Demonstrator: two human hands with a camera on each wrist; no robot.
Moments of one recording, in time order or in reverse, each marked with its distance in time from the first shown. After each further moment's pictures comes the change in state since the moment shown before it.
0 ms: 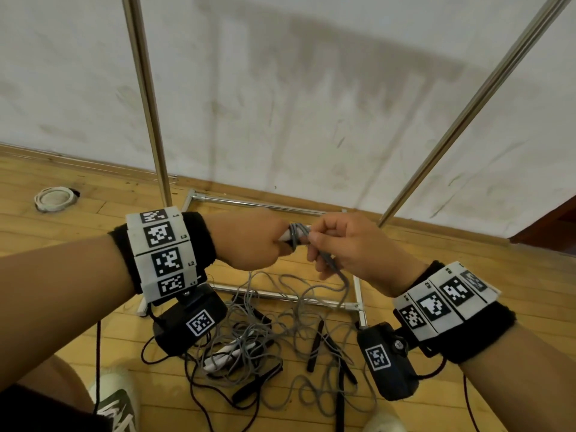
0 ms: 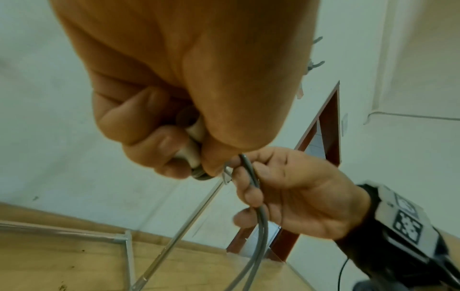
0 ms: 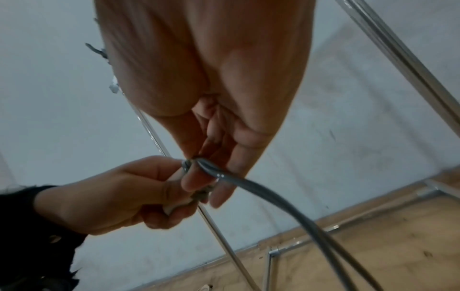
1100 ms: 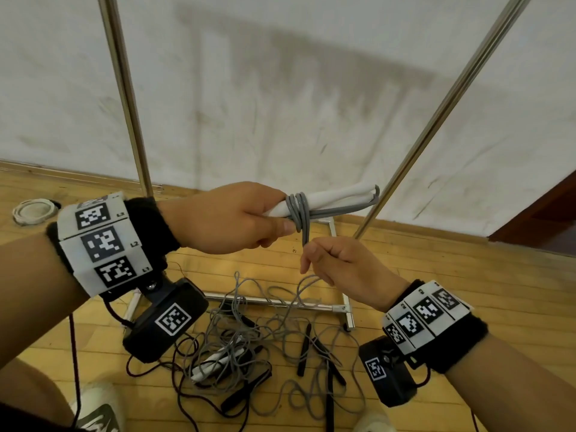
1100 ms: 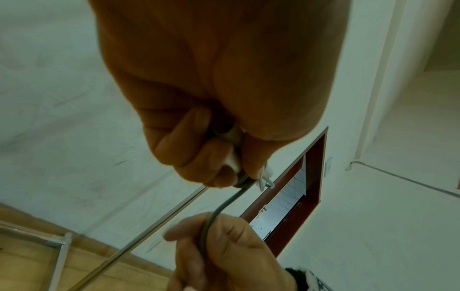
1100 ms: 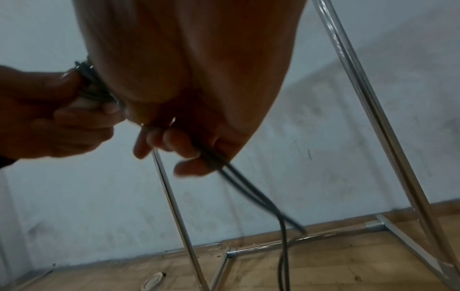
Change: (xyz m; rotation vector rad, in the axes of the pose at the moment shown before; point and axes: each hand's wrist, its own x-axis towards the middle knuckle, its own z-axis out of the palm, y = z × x) left_hand -0.028 0.023 -0.033 -0.449 0.167 0.162; right_hand -0.018 0.030 -0.010 -0.176 -0.011 -0.222
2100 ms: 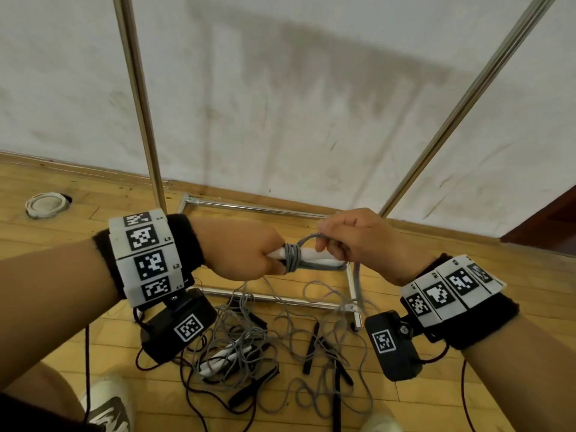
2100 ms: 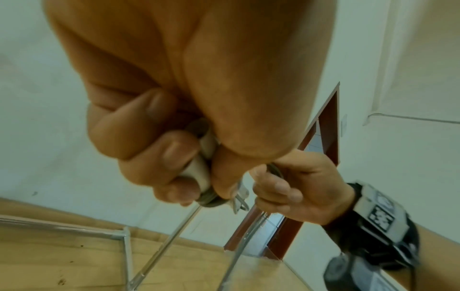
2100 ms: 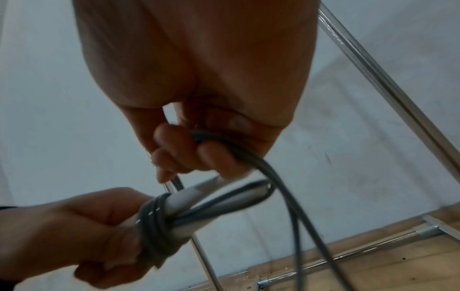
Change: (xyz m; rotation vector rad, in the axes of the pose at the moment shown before) left_hand 0.010 -0.039 0.021 0.410 -0.301 -0.131; right_hand 0.026 -0.022 -0.019 0.023 0.027 0.209
